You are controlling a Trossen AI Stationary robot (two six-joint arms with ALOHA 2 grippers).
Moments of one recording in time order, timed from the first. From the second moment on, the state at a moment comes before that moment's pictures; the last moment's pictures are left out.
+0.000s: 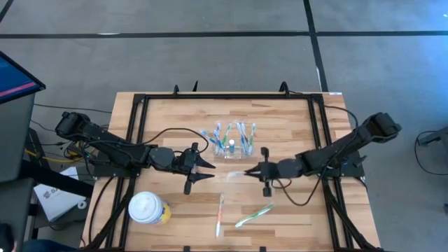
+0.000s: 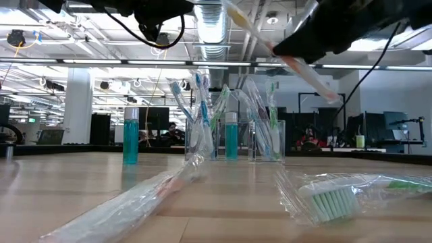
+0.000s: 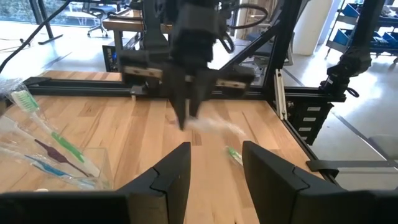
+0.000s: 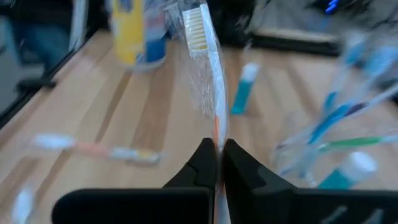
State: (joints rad) left arm -0.30 1.26 0.63 0.46 -0.22 -0.12; right arm 0.40 1.35 0.60 0.32 0.38 0.05
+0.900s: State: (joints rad) left arm -0.30 1.26 0.63 0.47 -0.21 -0.12; right arm 0.18 1.42 0.32 1.23 0.41 -0.04
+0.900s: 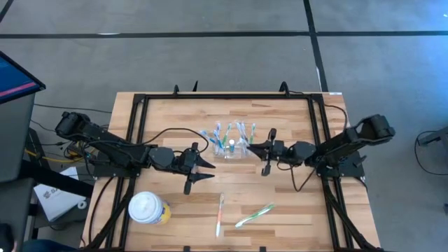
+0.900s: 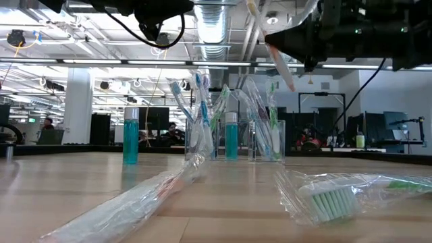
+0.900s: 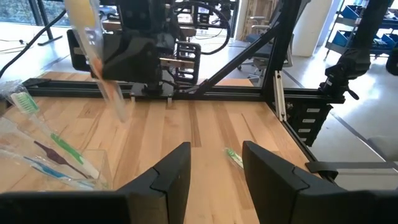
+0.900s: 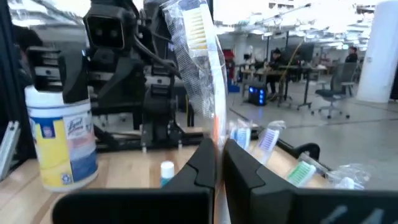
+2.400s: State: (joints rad) left arm -0.30 1.26 0.63 0.46 -0.21 -0.12; right arm -0.01 1.79 0.32 1.56 0.28 0.05
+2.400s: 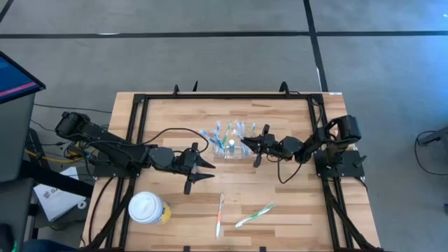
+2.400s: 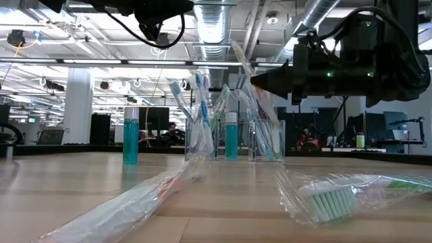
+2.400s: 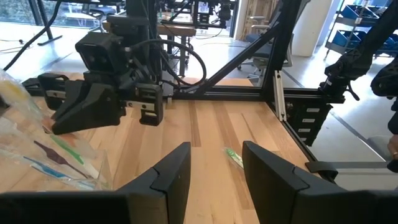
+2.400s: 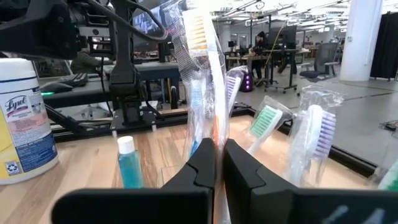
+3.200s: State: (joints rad) left arm -0.30 1.26 0.63 0.46 -0.22 -0.12; right arm -0.01 1.87 0.32 1.53 0.29 0.13
